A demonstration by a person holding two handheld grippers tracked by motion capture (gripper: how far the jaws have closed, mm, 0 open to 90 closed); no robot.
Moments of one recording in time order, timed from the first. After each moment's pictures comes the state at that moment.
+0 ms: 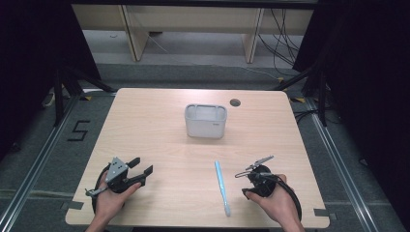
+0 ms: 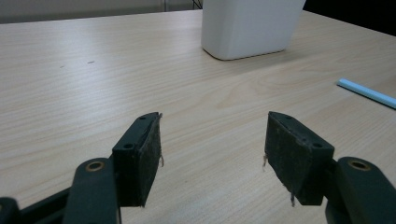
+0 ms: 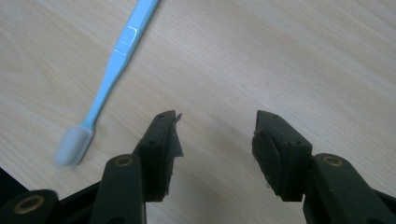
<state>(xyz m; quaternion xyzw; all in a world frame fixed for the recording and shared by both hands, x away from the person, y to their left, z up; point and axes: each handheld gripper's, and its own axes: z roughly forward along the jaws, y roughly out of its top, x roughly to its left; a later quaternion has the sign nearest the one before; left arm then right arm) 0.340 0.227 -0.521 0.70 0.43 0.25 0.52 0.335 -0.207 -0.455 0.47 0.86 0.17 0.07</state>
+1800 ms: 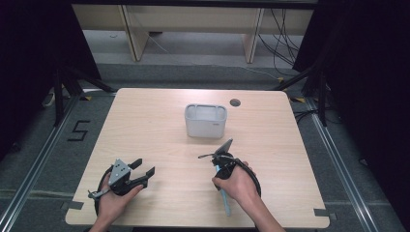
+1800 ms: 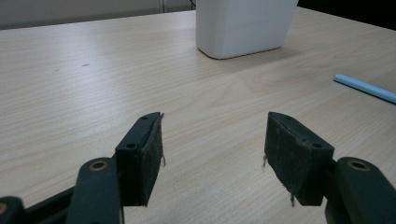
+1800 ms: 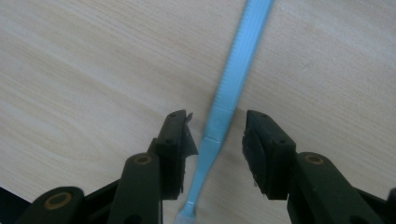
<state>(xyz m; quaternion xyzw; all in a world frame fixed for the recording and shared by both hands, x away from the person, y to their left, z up) 0.336 0.220 -0.522 0.70 0.42 0.25 0.52 0.387 -0.108 -0.465 0.55 0.83 0.06 -0.02</state>
